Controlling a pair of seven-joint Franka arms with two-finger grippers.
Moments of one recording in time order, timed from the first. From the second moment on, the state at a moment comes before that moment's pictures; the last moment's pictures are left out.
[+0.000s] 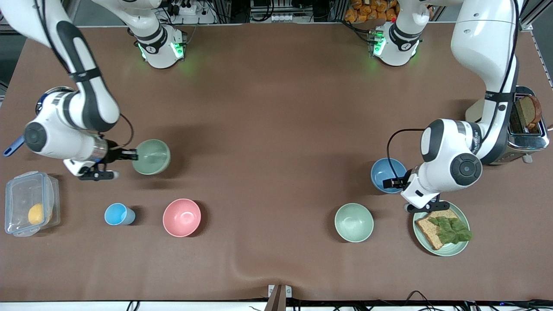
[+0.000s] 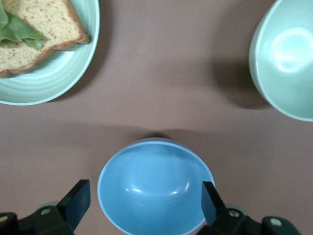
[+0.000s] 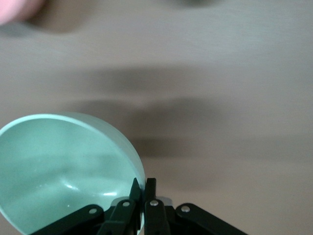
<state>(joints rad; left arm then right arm) -0.15 0.56 -0.02 -1.64 -0.03 2.08 -0.24 -0.09 0.29 0.12 -2.06 0.14 2.17 -0.02</state>
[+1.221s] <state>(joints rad) -0.13 0.65 -0.01 -1.65 -0.02 2.10 -0.24 0.39 0.48 0.16 -1.93 0.17 2.38 0.74</state>
